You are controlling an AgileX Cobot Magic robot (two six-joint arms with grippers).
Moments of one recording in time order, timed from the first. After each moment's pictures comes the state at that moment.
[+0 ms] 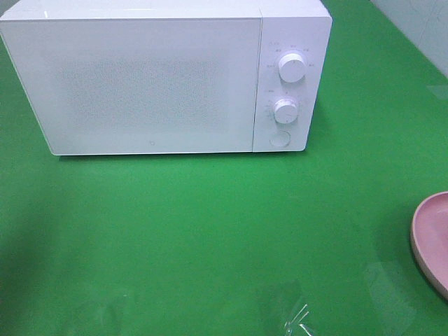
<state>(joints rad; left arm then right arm) -0.07 1.02 -0.73 -0.18 0.83 0.08 0.01 0.00 -0.49 -0.12 0.97 0.06</state>
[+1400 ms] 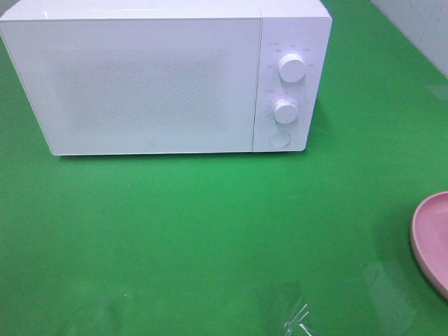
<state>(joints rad) -0.07 0.05 -0.52 -0.14 1.07 0.15 0.01 0.00 -0.49 -0.12 0.97 0.06</state>
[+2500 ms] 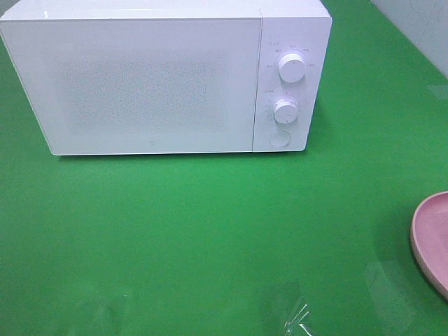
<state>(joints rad) 0.04 0.00 -0.52 -0.14 1.07 0.15 0.01 0.00 -0.49 -0.12 0.97 0.06</state>
